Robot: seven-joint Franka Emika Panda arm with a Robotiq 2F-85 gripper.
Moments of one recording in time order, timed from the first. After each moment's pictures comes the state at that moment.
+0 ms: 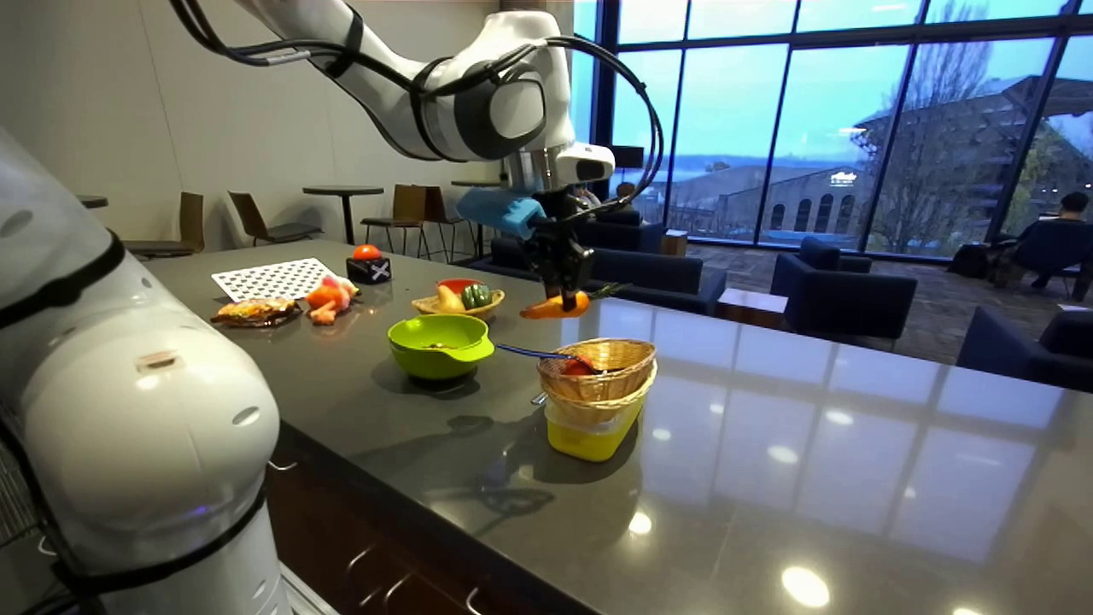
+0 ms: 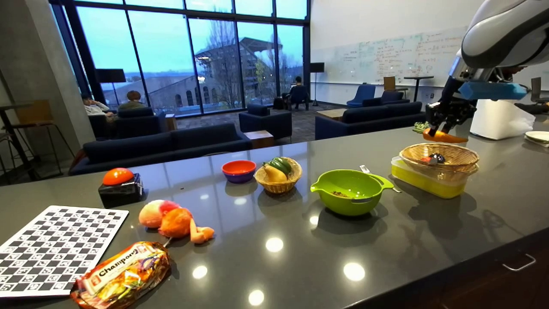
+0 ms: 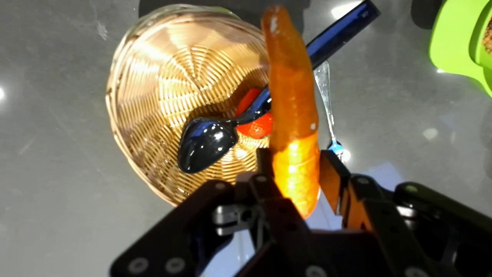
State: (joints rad) arm -0.13 -0.49 -0.04 -2.57 0.01 2.38 0.15
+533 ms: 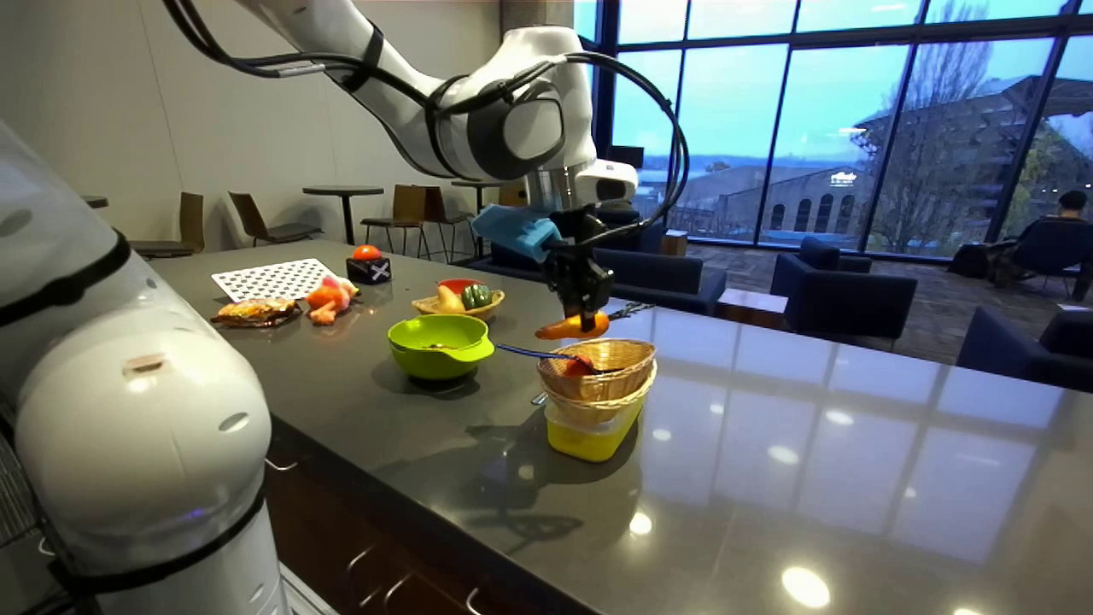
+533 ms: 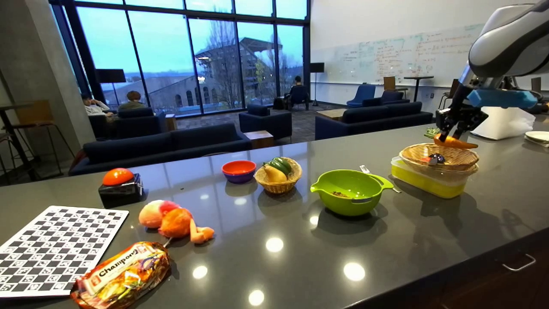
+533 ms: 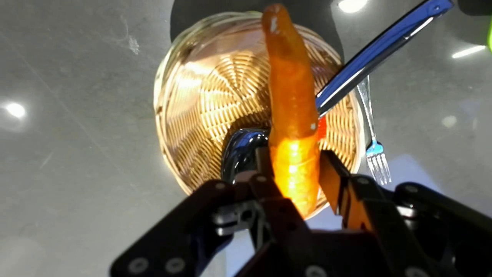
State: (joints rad) arm -0.18 -0.47 -0.07 -2.61 0.00 2.43 0.15
